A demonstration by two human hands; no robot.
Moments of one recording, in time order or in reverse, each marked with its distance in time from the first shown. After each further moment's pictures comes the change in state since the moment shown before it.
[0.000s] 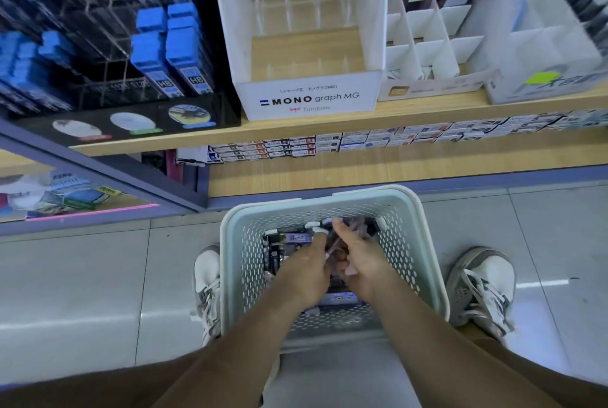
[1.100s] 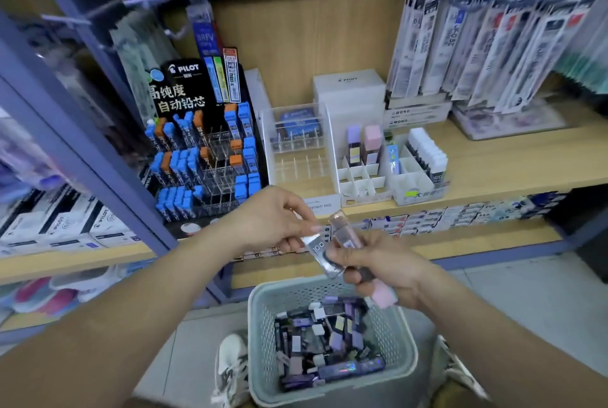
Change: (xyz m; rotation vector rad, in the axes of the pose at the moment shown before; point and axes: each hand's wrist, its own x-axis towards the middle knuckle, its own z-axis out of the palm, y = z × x) left_hand -0.144 0.151 -0.234 -0.291 0.080 0.203; right_hand -0.244 -0.107 0.022 -0.478 -0.533 -0.405
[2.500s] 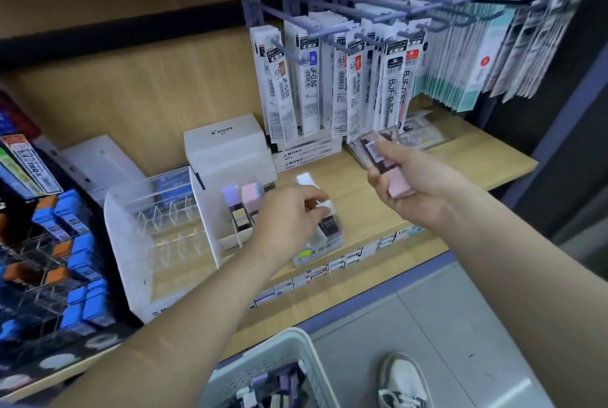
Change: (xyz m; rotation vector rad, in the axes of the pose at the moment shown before) left_hand 0.159 0.117 0.123 0.345 0.367 0.503; right_hand -0.055 -0.149 -0.164 0.512 0.675 -0.339
